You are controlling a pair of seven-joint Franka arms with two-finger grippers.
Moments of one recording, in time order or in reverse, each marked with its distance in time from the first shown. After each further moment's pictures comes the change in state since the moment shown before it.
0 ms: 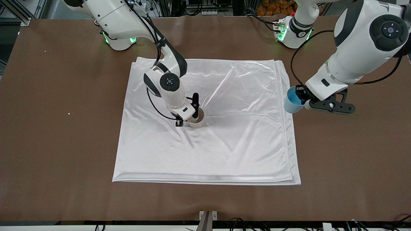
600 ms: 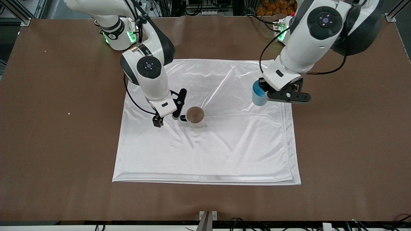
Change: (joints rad) left arm -0.191 0.037 -0.021 0.005 -0.007 0.037 -0.288; right arm -0.055 -0.223 -0.018 0.045 0.000 -0.298 0.148
